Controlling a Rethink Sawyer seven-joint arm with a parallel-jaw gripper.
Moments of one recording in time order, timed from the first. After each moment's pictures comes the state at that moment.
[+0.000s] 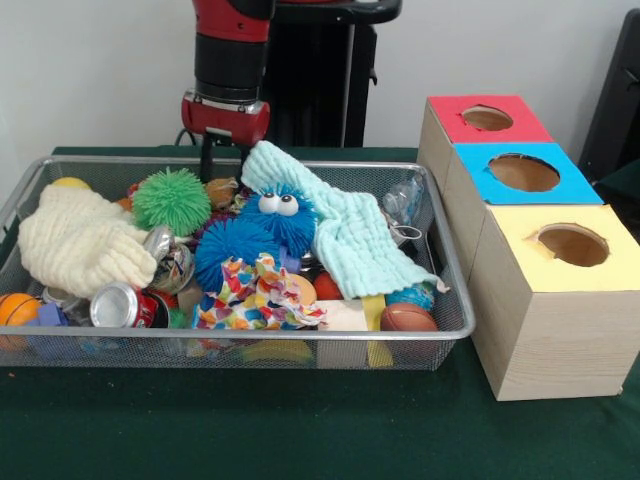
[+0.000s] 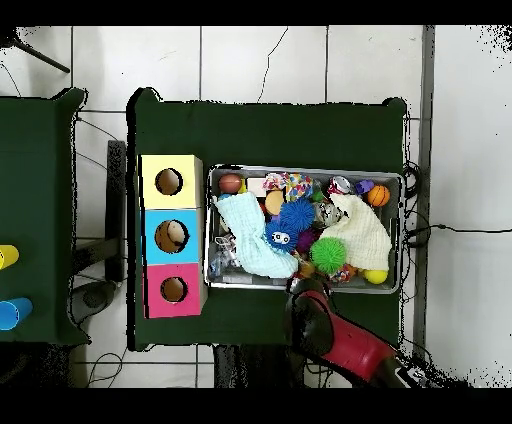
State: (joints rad) arm -0.58 -0.55 -0.03 2.16 -0.13 -0.26 1.57
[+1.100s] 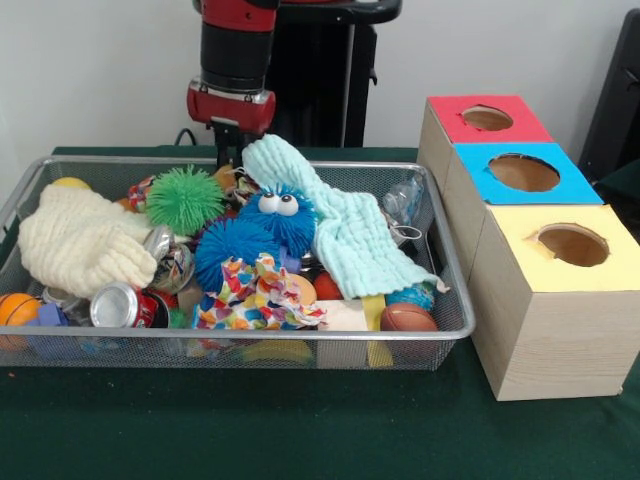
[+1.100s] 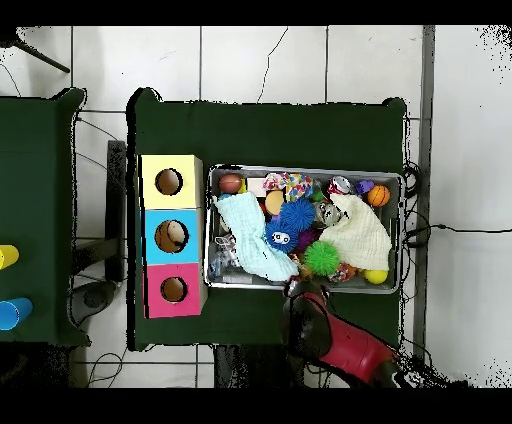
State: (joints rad) arm -0.55 -0.60 -0.05 2.17 -0.13 -0.20 1.57
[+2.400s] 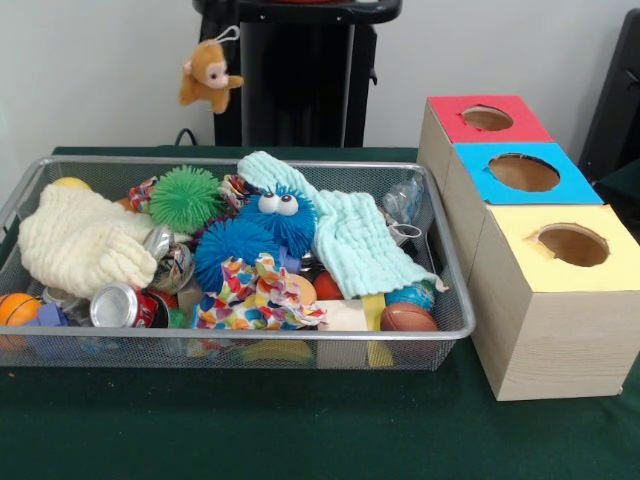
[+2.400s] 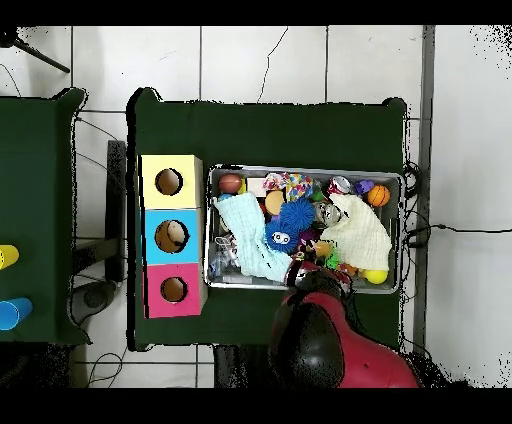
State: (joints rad) arm -0.45 -1.13 -0.03 2.21 -0.06 0.08 1.57
